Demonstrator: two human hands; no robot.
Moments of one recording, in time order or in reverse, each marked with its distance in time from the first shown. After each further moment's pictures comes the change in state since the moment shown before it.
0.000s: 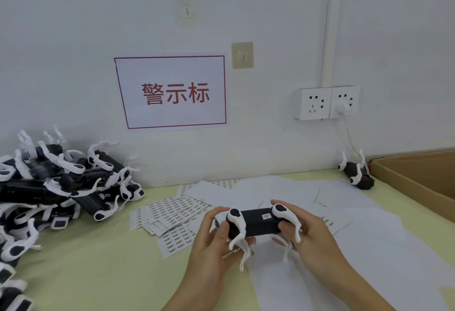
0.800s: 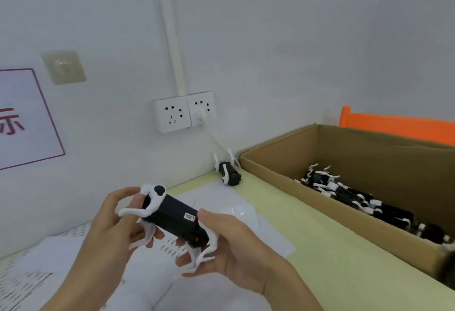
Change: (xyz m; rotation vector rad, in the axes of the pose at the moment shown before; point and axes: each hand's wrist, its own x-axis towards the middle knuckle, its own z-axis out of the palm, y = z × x) left_hand 0.046 0.030 0.139 0.358 -0.188 0.049; right_hand -0.022 -0.050 -0.108 0.489 -0.157 0.347
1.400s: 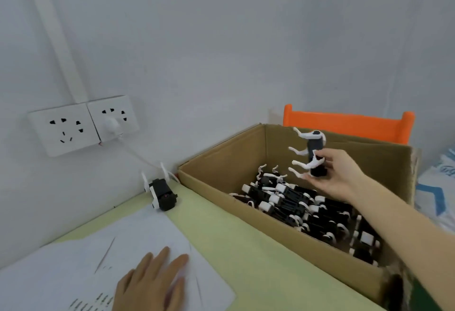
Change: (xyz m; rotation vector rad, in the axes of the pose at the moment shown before) left_hand 0.034 -0.111 0.145 1.403 -0.481 0.359; right_hand -0.103 -0.144 -0.291 0.308 1.058 -0.305
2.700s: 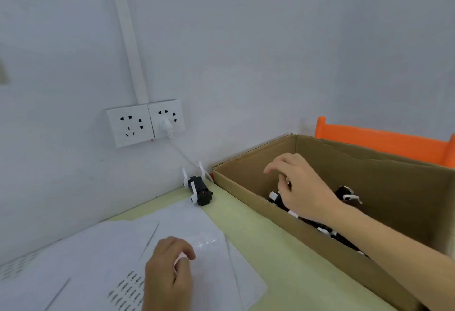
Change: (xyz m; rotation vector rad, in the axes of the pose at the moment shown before) left_hand -0.009 -0.020 -0.006 -0.694 0.612 -0.103; right_hand -0.049 0.068 0.088 -1.421 -0.411 -1.223
